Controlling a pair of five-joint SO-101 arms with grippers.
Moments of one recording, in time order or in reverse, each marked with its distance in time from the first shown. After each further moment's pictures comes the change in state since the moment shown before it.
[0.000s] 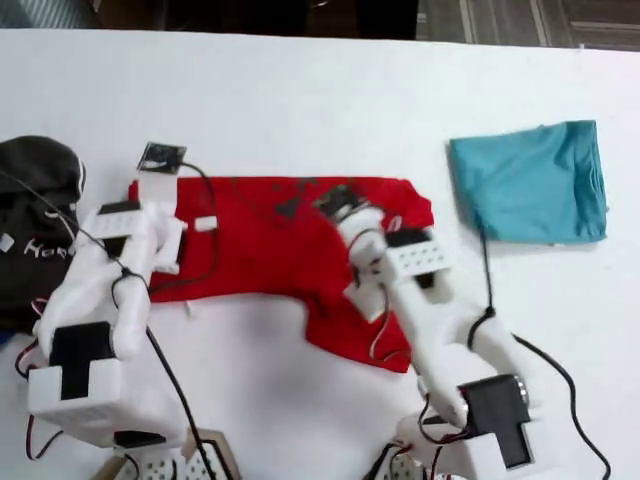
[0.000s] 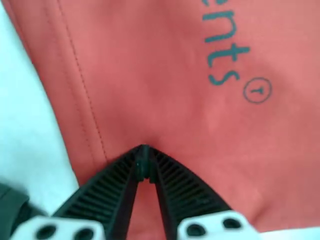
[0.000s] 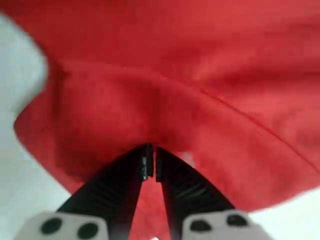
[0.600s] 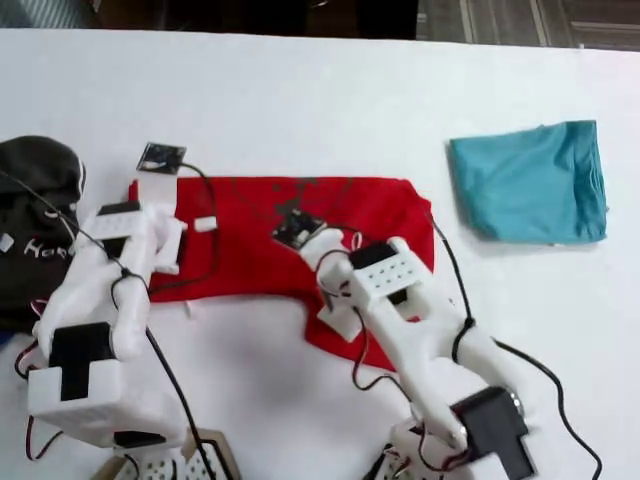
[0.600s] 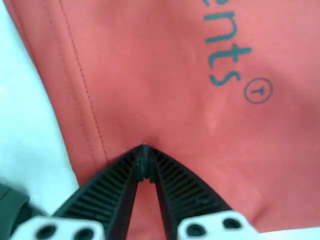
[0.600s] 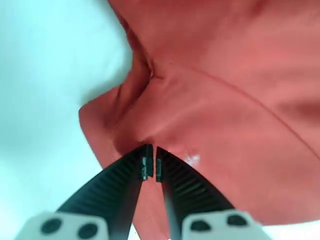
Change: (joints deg) left arm 0.0 -0.1 0.4 -0.3 -0.1; right arm -8.5 -4.7 0.4 5.1 0.1
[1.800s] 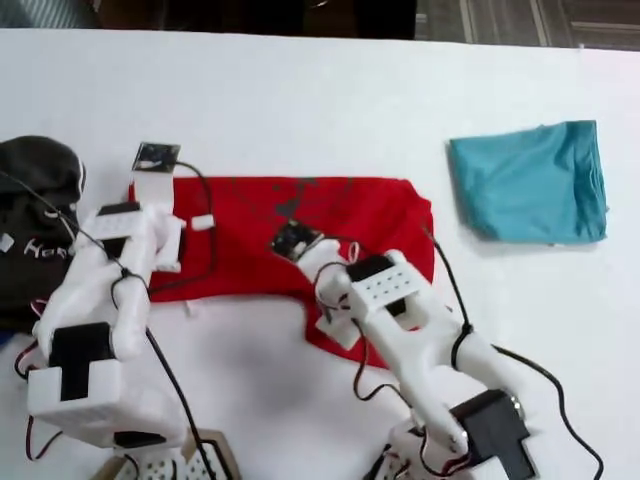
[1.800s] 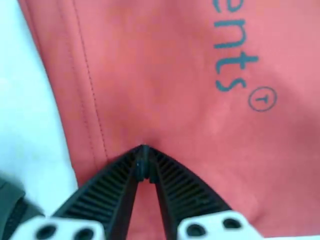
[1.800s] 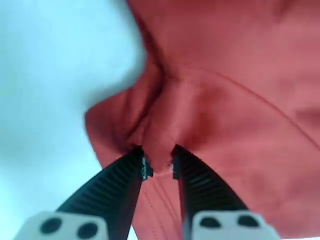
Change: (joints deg) left arm -0.1 0.0 0.0 -0.6 3.8; right arm -0.9 0.7 4.9 -6.1 -0.2
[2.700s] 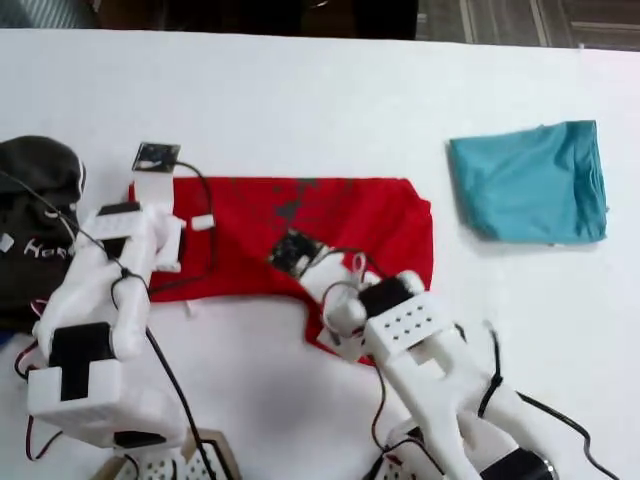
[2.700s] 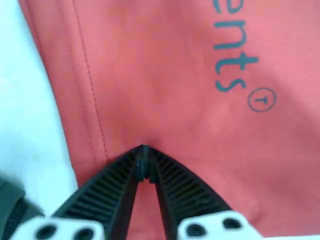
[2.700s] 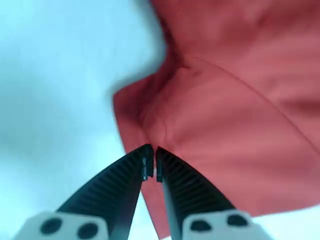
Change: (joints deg) left arm 0.0 0.0 0.0 0.0 0.0; right arm -4.7 -18.6 7.5 4.0 0.1
